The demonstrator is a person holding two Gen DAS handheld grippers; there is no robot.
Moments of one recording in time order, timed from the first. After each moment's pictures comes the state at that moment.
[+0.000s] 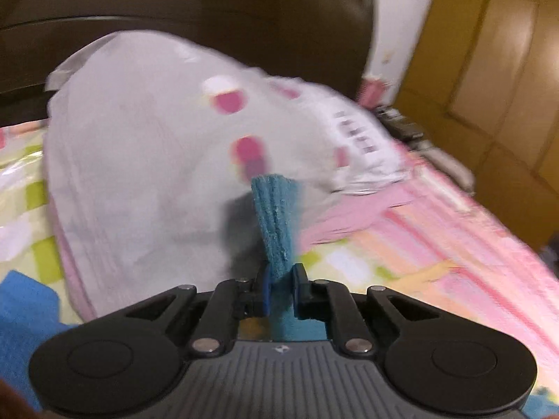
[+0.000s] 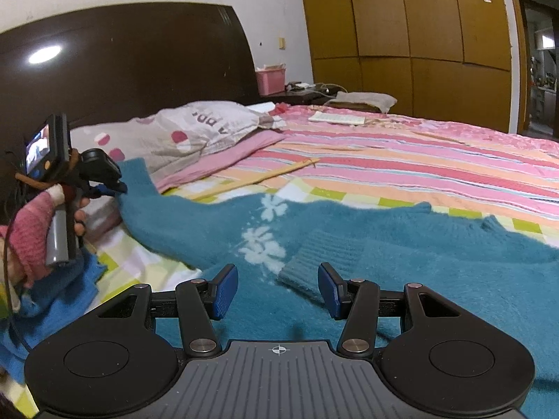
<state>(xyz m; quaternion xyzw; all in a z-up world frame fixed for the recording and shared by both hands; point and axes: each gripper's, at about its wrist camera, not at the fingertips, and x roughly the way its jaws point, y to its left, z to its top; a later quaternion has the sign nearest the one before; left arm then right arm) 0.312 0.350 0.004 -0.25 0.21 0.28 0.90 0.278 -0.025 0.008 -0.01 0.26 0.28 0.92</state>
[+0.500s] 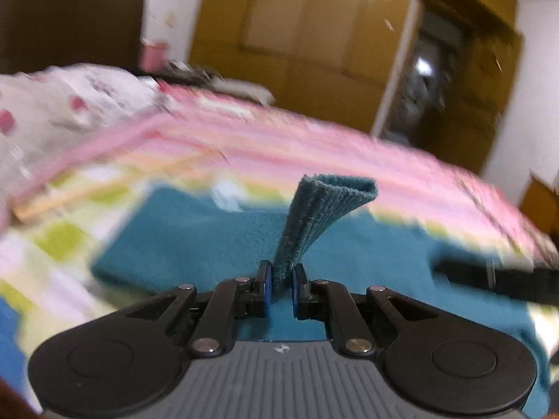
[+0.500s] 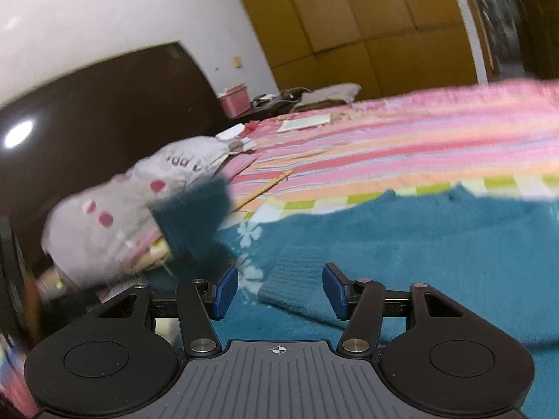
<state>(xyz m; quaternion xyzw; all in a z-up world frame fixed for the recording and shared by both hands) 0.269 0.130 -0.019 -0.12 0.28 -0.03 0.95 0.296 -0.087 0.022 0.15 0.30 0.25 0.91</state>
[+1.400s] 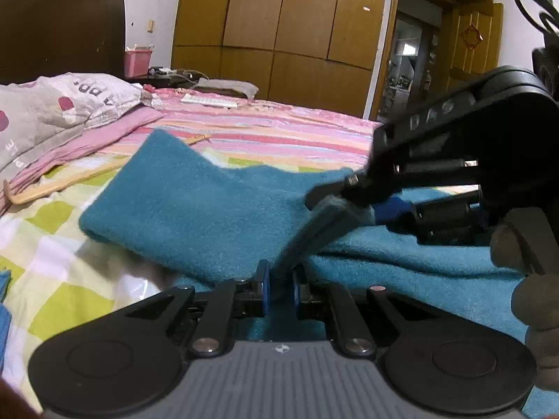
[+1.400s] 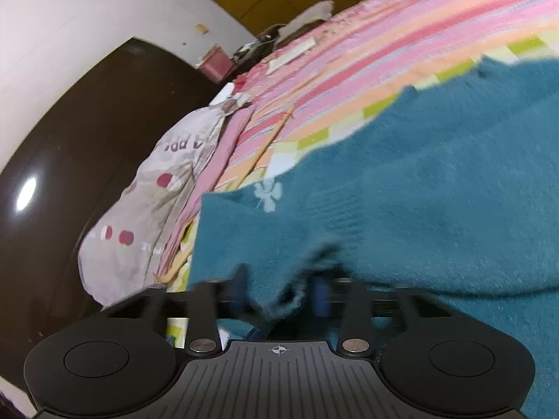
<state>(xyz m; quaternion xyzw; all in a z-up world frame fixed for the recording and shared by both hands) 0.247 0.116 -0.041 -0.08 0.26 -0.03 0.96 0.344 -0.058 -0.013 0.25 0.41 0.27 0.83</state>
